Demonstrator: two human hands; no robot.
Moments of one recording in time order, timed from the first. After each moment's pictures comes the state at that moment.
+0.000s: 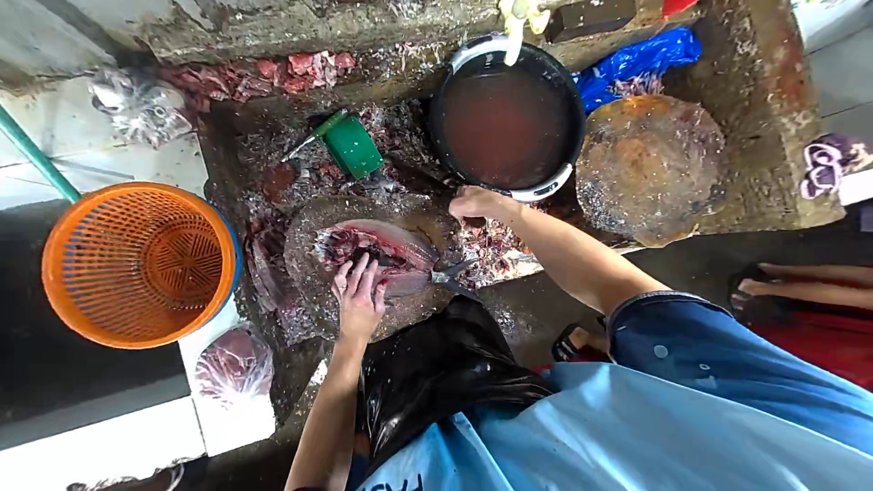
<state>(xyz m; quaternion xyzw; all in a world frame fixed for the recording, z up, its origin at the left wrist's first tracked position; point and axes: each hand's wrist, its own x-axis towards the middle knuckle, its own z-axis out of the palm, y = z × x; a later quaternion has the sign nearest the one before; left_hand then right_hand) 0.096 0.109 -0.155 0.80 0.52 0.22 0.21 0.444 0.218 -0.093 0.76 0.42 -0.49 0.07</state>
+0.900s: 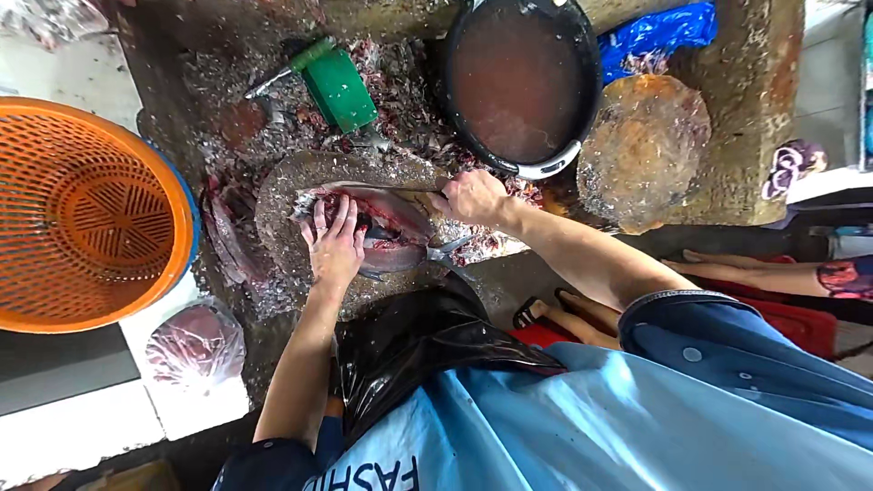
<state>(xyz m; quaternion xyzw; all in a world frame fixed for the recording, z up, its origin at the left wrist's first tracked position) 0.098 0.167 -0.182 0.82 0.54 0.03 0.17 0.404 0.187 -0.086 0.62 0.73 -0.19 0.20</state>
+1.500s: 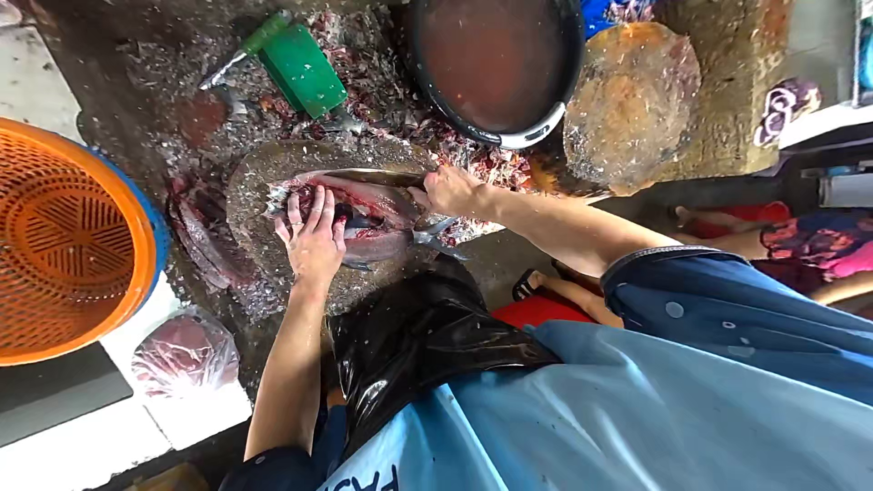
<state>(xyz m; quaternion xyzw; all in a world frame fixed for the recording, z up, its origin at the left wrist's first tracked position) 0.092 0.168 -0.183 0.83 0.53 0.04 0.16 0.399 0.163 -0.109 0.65 0.66 -0.30 0.22</state>
